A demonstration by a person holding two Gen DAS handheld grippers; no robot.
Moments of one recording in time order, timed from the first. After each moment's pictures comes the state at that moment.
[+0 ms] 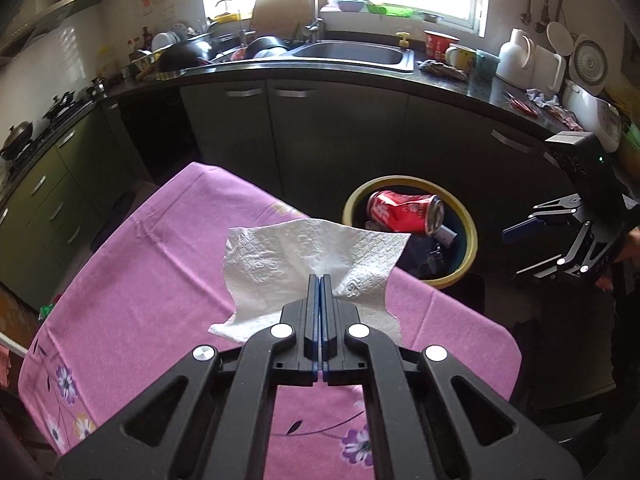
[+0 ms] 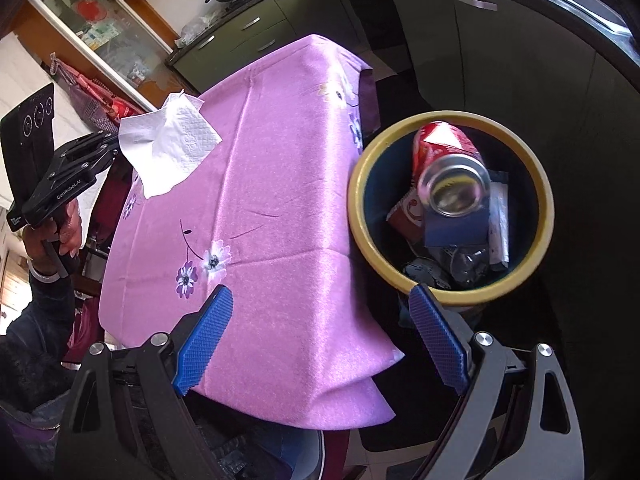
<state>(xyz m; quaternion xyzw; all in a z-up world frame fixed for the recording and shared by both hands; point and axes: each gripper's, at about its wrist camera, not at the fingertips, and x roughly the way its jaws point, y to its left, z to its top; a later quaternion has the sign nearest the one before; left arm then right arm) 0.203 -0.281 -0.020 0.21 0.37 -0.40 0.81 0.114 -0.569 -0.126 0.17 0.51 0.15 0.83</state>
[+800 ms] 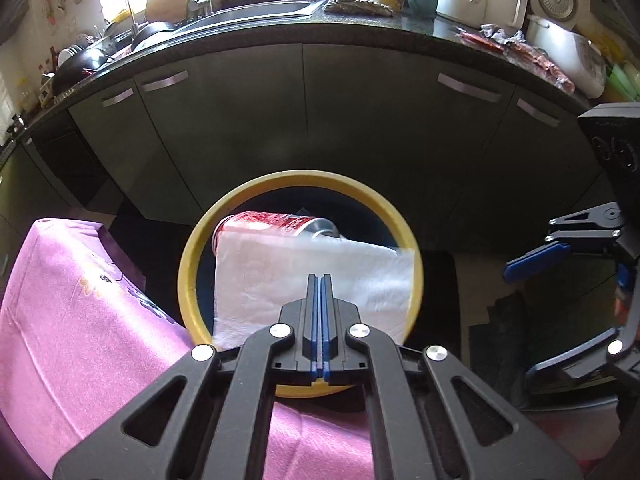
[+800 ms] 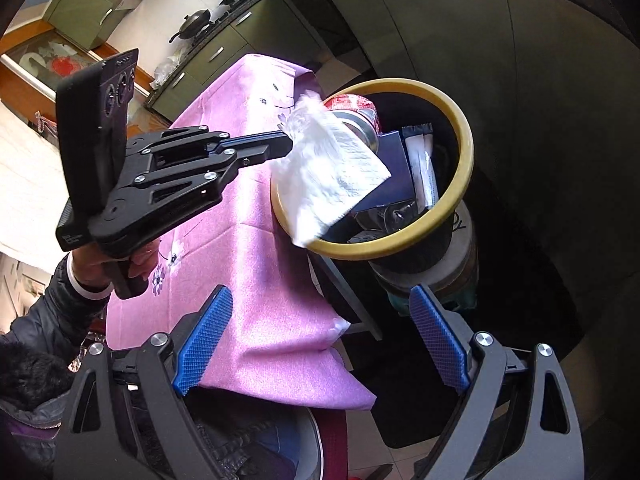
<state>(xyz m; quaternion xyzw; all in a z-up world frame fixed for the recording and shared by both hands) 0.177 -0.487 -0.123 0.27 0.39 -0.46 0.75 0.071 -0.650 -0.163 0.25 0.50 0.11 0.82</state>
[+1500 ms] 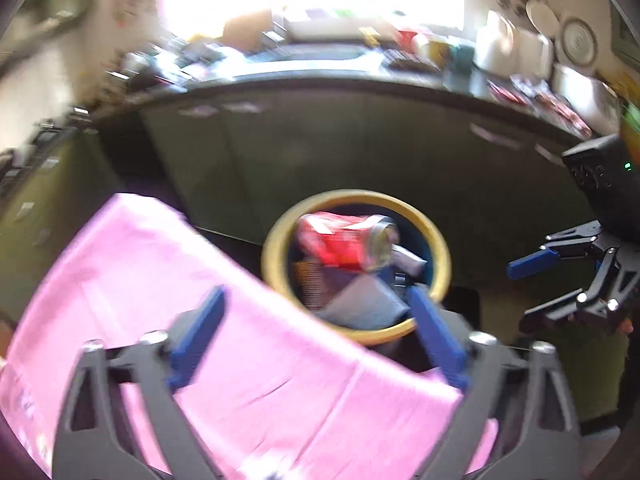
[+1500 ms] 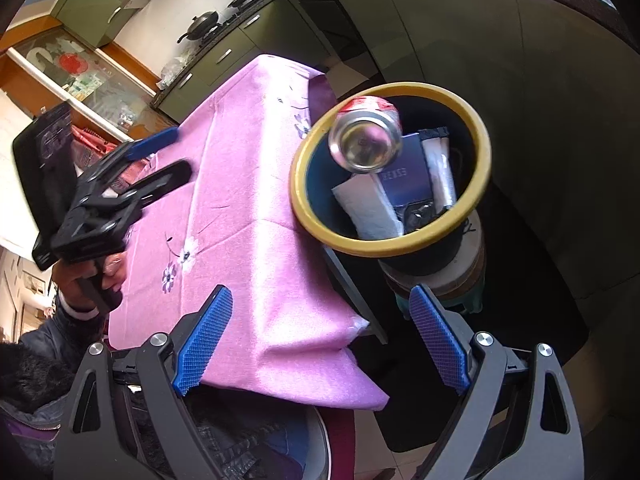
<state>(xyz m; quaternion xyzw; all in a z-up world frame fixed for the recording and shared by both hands) 0.156 -0.362 -0.060 0.21 0.32 -0.38 0.84 0.067 -0.624 -0.155 0.24 0.49 0.12 0.83</state>
